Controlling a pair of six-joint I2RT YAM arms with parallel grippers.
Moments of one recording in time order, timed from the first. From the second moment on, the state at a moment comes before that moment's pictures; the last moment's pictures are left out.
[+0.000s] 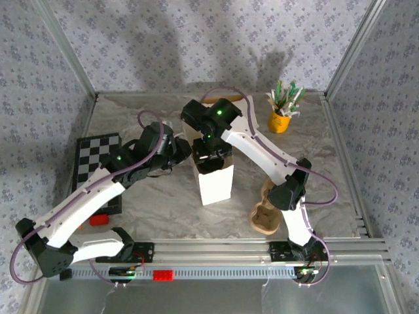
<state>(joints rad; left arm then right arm) -0.79 1.15 1.23 -0.73 -0.08 -1.06 0.90 2.04 2.34 -1.69 0.05 0.60</state>
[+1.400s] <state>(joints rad) -0.78 1.15 1.23 -0.72 -0.08 -1.03 0.91 2.07 2.12 -1.69 0.04 0.61</state>
